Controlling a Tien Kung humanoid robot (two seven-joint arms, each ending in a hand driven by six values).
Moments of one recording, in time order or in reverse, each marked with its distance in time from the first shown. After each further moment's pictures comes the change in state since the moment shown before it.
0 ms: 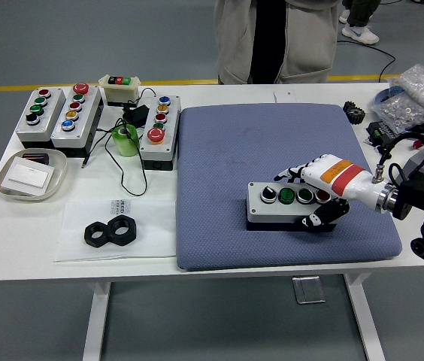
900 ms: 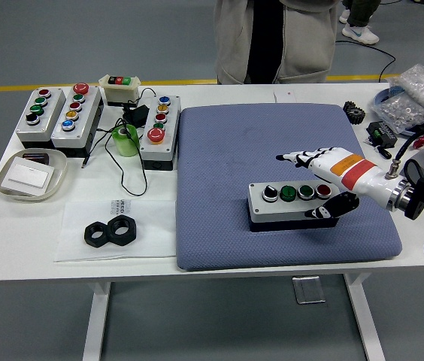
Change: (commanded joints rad) left arm -0.003 0.000 0.009 0.002 -0.018 -0.001 -0.005; right arm -0.127 -0.084 0.209 0.212 0.034 0.059 -0.066
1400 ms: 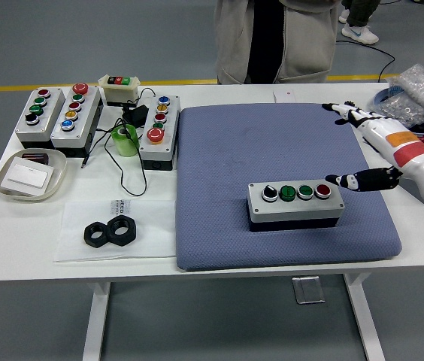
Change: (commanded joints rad) left arm 0.004 0.001 -0.006 0.001 0.013 -0.002 0.003; right arm -0.227 -0.121 0.225 0.215 0.162 -0.251 -0.111
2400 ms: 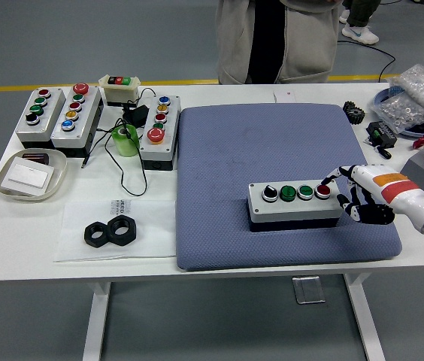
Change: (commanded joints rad) left arm 0.006 -0.003 -0.005 0.000 0.009 0.002 0.001; right arm -0.022 0.029 -0.060 -0.057 -0.109 0.232 -0.099
